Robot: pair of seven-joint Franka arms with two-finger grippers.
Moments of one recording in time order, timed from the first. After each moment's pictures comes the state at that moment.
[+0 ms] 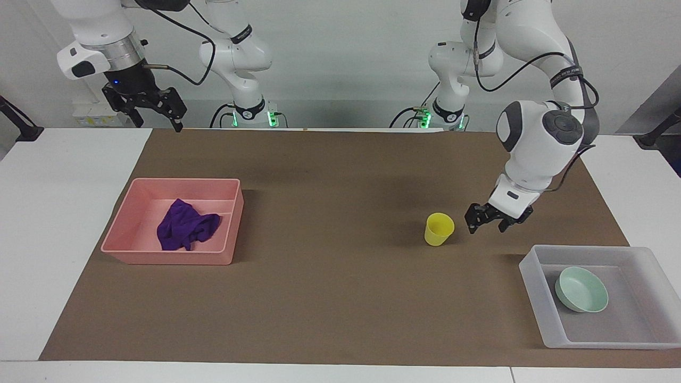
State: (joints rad) left arm -0.28 0.25 0.06 -1.75 -0.05 2.07 -0.16; right arm -0.01 -0.09 -0.07 -1.61 -0.01 1.54 0.09
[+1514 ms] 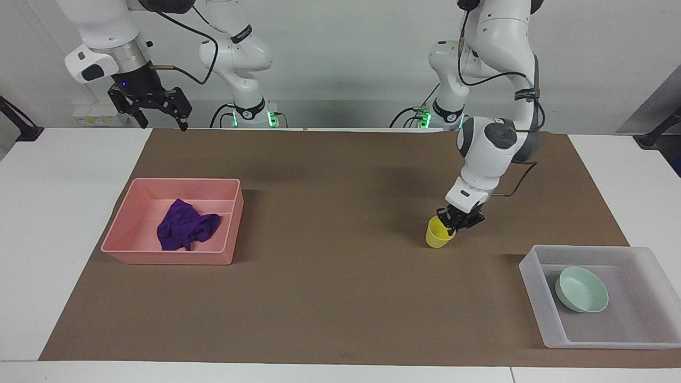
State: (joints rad) left arm -0.33 0.21 0.06 -2.07 -0.06 2.44 -0.16; right arm 0.00 -0.11 -0.06 -1.65 -0.01 1.54 0.04
